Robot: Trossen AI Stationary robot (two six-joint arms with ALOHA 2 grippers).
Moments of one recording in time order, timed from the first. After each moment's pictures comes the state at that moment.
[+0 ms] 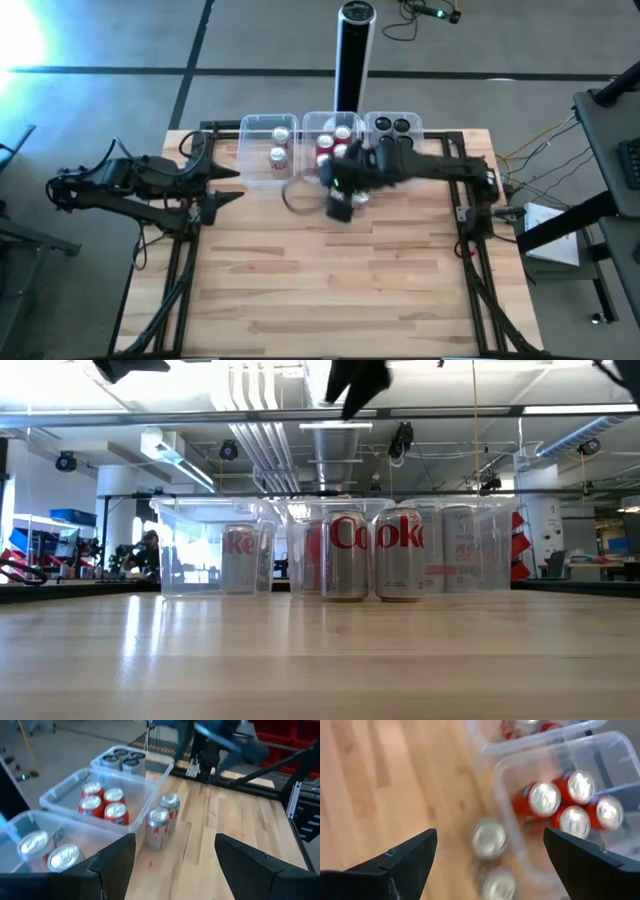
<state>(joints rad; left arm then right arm) -0.13 0.68 1.03 -0.75 -0.36 -0.27 0.01 1.95 2.14 -1.32 0.27 0.22</state>
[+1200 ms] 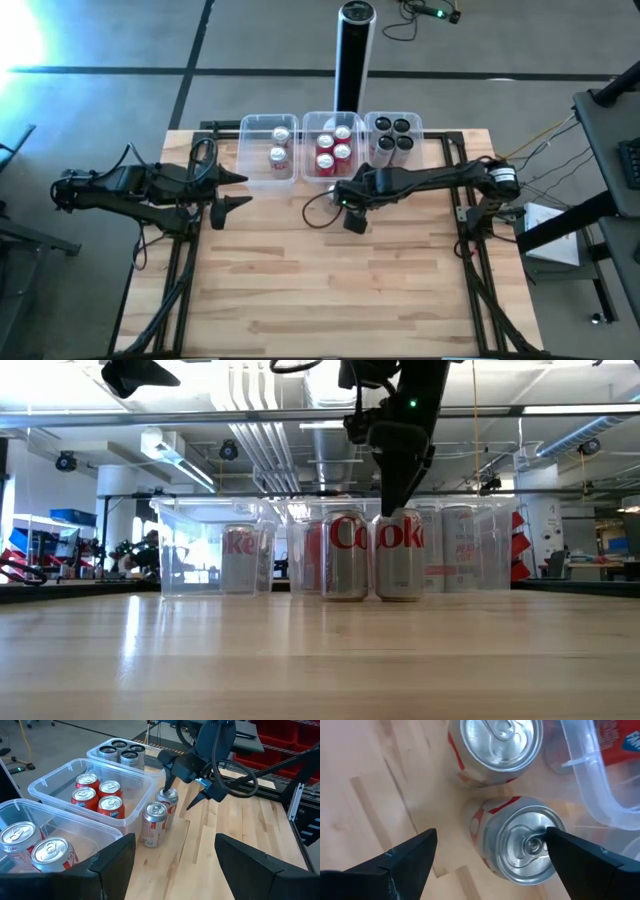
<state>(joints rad) -0.13 0.67 0.90 -0.63 -0.36 -0.30 -0.03 1.81 1.45 -0.98 0.21 0.27</state>
